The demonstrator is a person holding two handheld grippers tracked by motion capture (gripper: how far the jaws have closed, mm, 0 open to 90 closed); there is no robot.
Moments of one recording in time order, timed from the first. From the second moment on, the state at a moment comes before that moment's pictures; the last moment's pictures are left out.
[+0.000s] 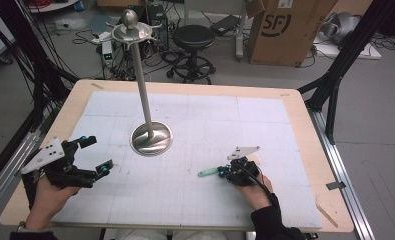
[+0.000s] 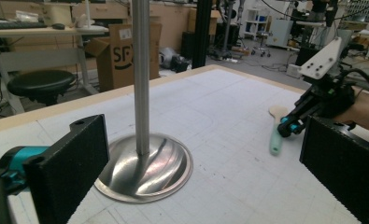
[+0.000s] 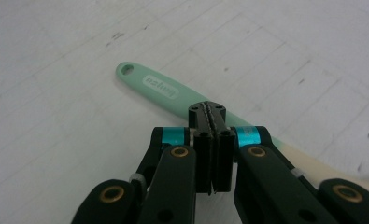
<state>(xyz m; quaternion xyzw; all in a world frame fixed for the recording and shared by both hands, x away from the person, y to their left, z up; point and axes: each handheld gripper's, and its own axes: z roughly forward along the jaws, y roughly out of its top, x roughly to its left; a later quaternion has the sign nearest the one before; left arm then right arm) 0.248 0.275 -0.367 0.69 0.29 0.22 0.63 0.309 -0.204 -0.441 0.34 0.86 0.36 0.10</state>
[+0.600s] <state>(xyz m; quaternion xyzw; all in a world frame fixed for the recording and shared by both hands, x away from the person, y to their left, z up) 0.231 0.288 -0.371 0.70 0.31 0.23 0.61 0.342 -0.207 -0.438 0.34 0.84 0.41 0.10</state>
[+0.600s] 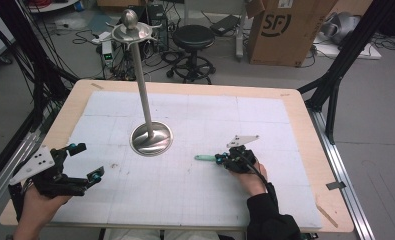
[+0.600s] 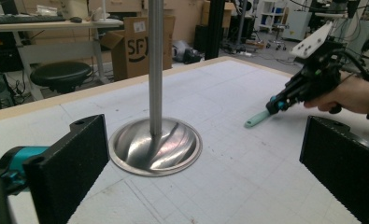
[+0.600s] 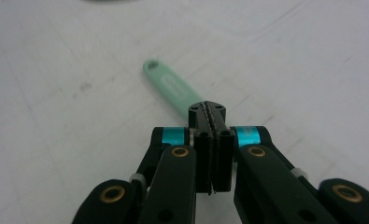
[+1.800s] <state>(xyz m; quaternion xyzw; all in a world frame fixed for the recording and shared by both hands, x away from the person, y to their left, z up) 0.244 0.274 -0.385 0.72 0.30 0.21 0.59 0.344 -0.260 -0.439 0.38 0.85 0.34 0.12</state>
